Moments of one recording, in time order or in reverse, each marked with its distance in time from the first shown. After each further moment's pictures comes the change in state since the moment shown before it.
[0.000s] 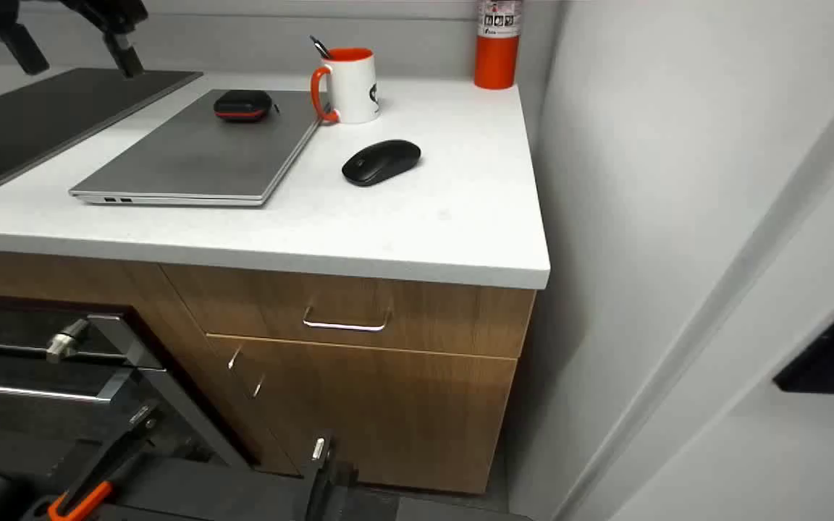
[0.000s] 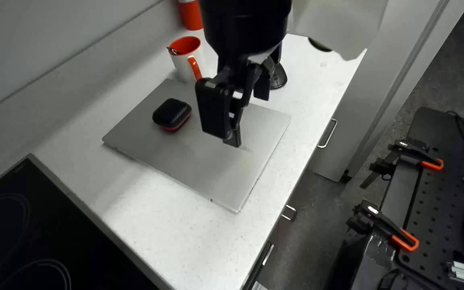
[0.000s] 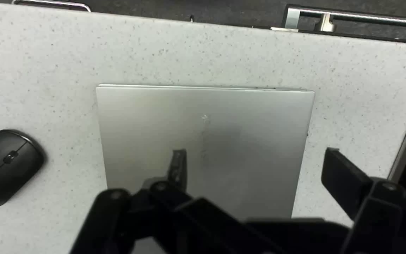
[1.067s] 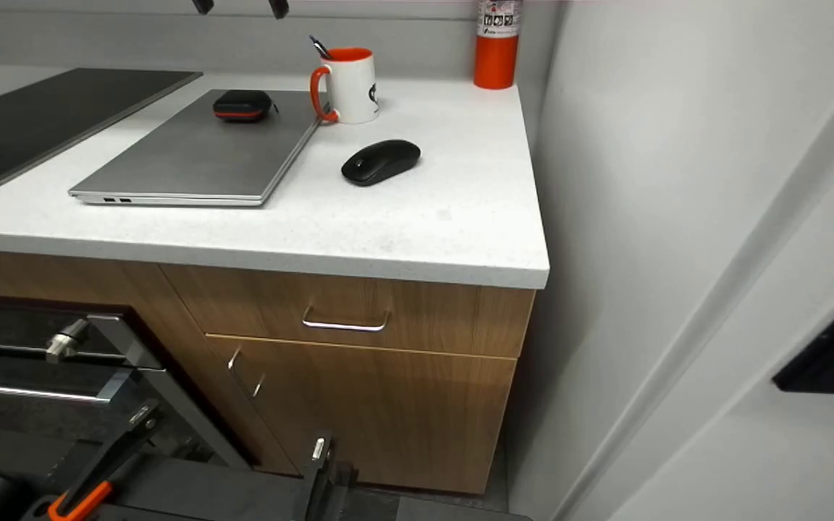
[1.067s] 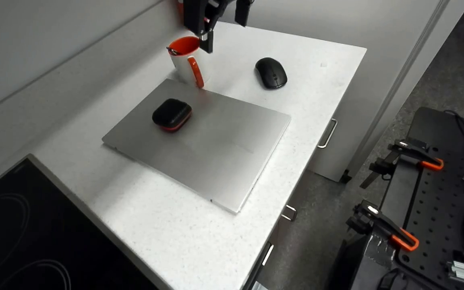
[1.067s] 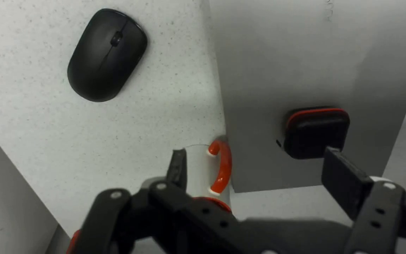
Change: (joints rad) arm -0.137 0.090 -0.102 0.087 -0.143 0.259 0.043
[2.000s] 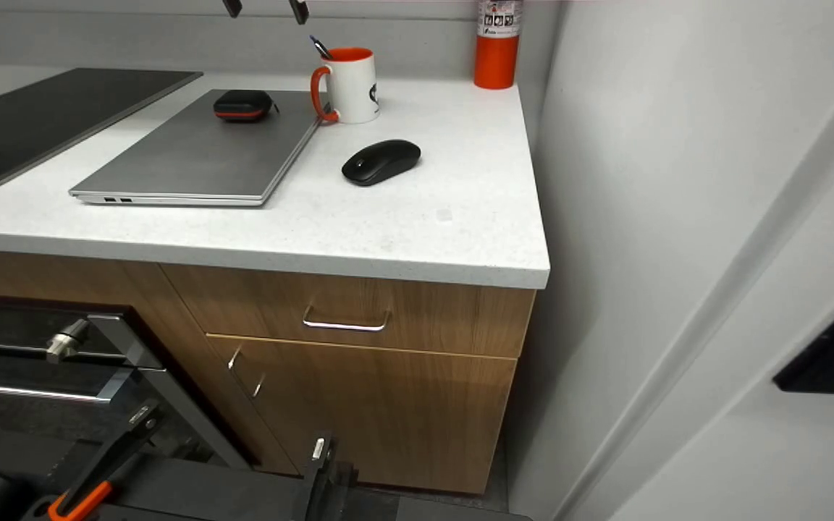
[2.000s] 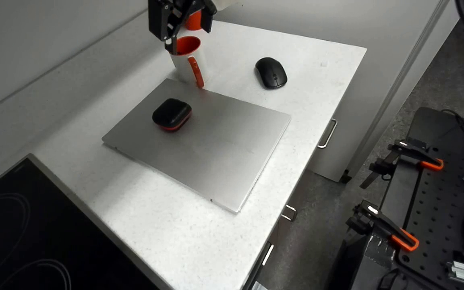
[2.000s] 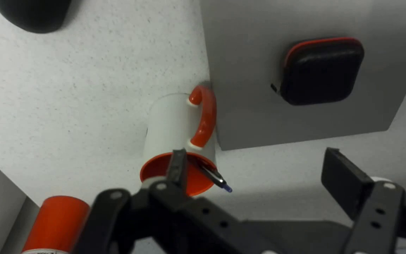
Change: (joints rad) arm 0.008 0.212 -0.008 0.137 0.001 0.198 0.001
